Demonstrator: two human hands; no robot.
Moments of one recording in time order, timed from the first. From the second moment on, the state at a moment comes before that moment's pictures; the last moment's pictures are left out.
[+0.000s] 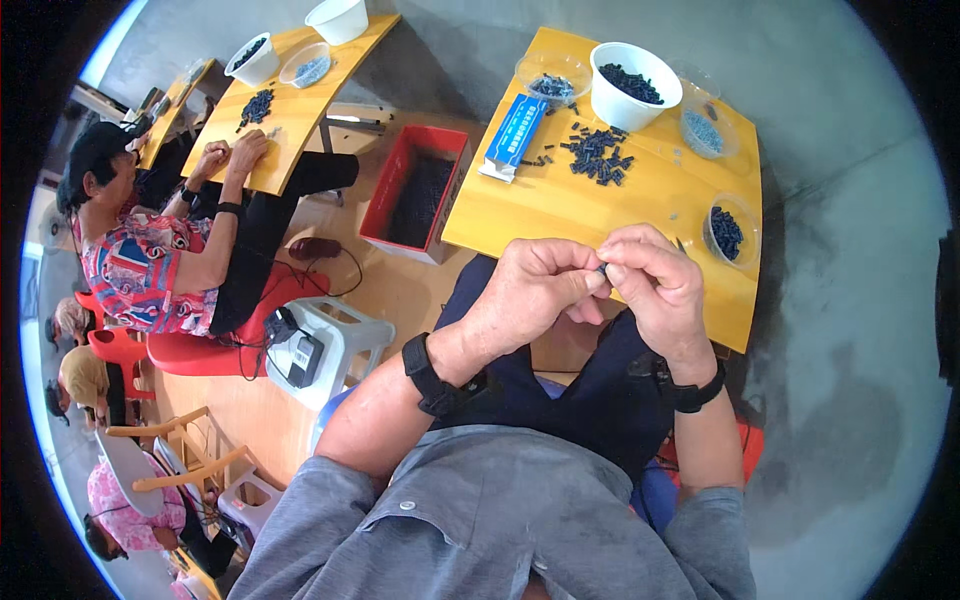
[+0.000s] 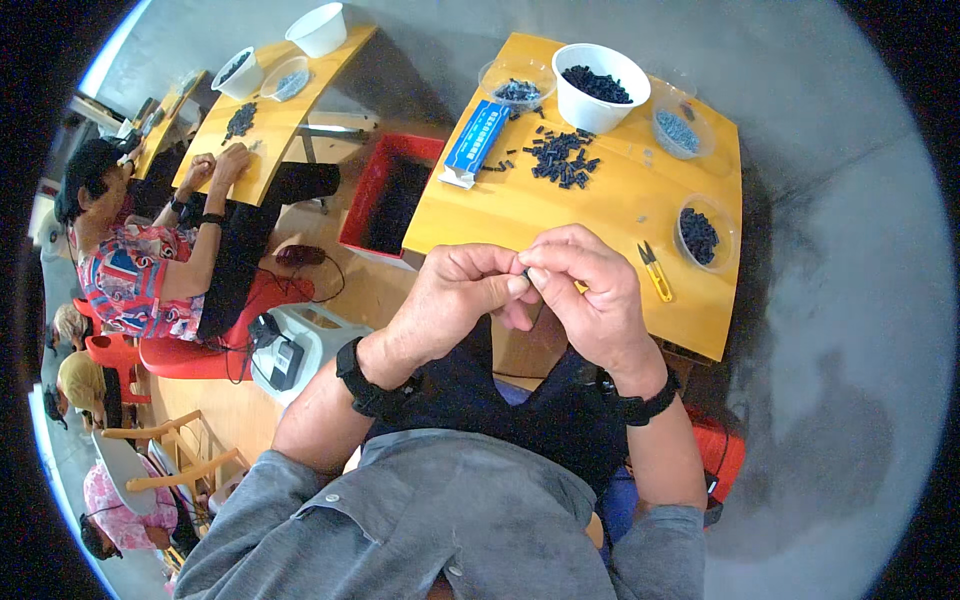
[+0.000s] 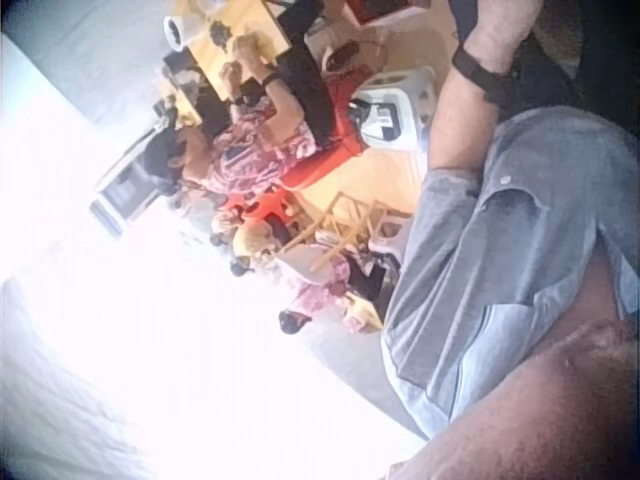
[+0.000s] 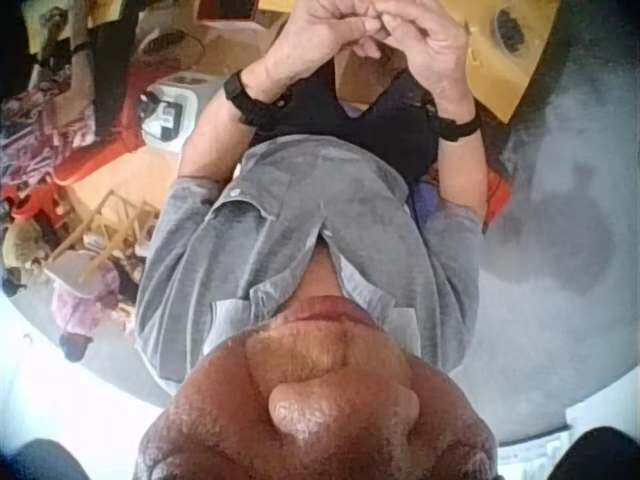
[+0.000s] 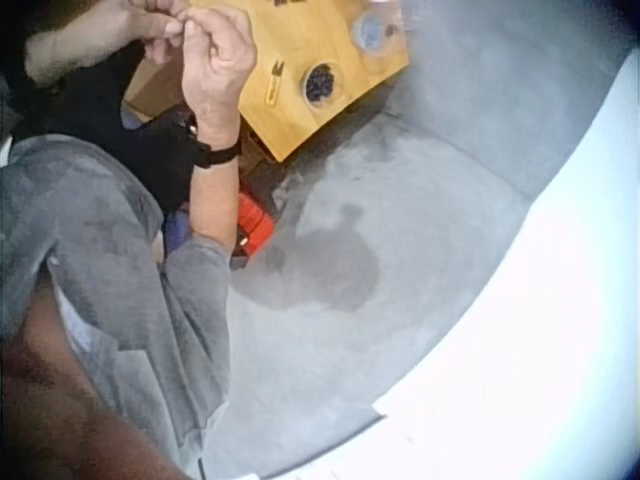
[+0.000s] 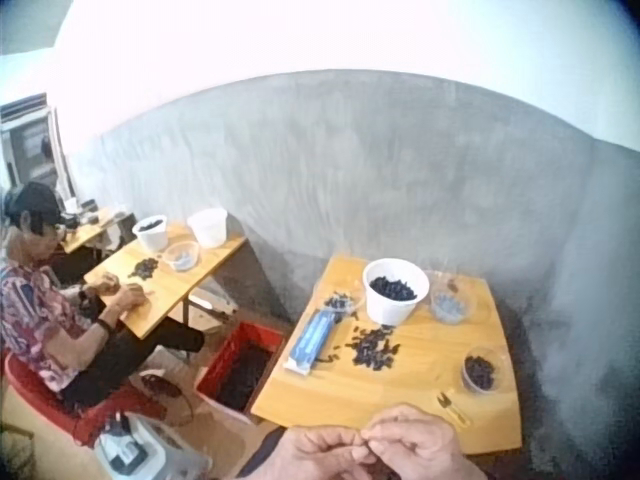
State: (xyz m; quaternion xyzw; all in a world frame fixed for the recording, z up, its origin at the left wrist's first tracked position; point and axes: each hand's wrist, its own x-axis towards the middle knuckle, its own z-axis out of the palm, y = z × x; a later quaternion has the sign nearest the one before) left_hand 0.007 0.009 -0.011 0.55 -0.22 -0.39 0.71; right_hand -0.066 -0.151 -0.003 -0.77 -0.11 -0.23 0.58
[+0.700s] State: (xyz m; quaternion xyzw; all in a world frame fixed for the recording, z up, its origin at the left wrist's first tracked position) left_hand -0.010 0.017 0.005 0.48 -0.21 -0.43 0.74; right_hand -0.081 -0.152 0.009 -0.76 -0.13 -0.21 0.61
